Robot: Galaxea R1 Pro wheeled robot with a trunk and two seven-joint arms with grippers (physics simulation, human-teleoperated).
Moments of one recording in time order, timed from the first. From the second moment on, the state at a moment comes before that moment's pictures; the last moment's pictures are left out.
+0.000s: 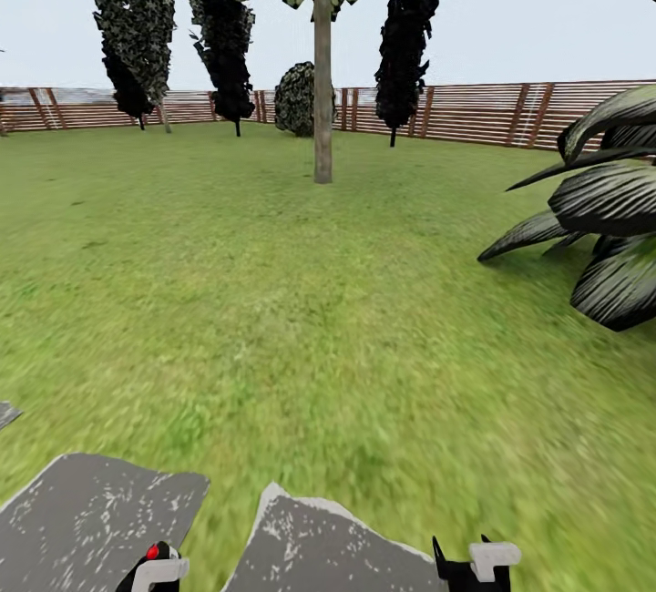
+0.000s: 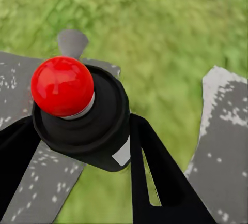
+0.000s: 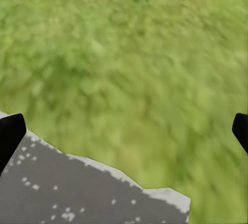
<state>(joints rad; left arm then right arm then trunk) -0.30 0.10 0.22 -0.19 -0.16 -0.62 -0.02 -0.19 -0.05 0.00 -0.49 0.01 -0.49 0.00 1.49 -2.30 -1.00</state>
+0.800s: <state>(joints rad) -0.30 0.10 0.22 -0.19 -0.16 -0.62 -0.01 -0.19 -0.05 0.00 -0.49 0.01 -0.49 0.00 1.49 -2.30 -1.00</state>
